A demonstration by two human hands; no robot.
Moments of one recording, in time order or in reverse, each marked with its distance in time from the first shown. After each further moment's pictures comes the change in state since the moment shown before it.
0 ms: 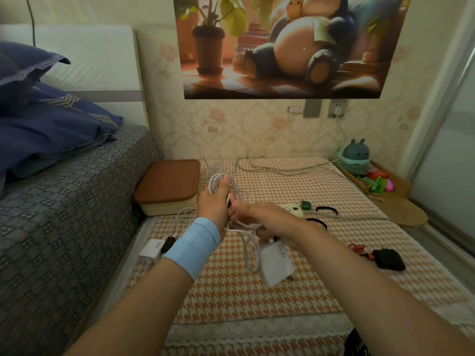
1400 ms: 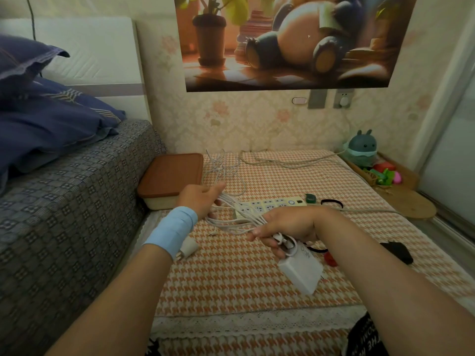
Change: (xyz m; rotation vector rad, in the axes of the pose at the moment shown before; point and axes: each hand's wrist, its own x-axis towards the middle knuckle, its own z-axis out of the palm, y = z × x) left_hand 0.030 0.004 -0.047 0.841 -0.072 0.097; right_hand 0.004 0.022 -0.031 -0.203 -0.519 0.130
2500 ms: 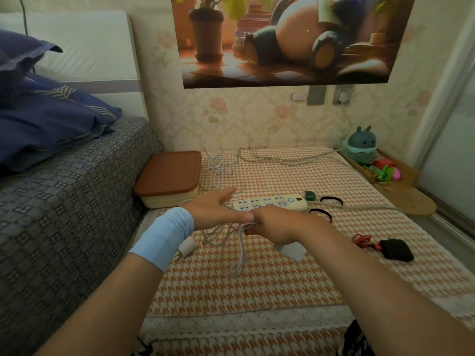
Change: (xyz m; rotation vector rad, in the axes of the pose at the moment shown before) left_hand -0.015 0.011 -0.001 0.202 -0.539 0.127; right_hand 0.026 -0.010 0.019 -0.582 0.344 0.055
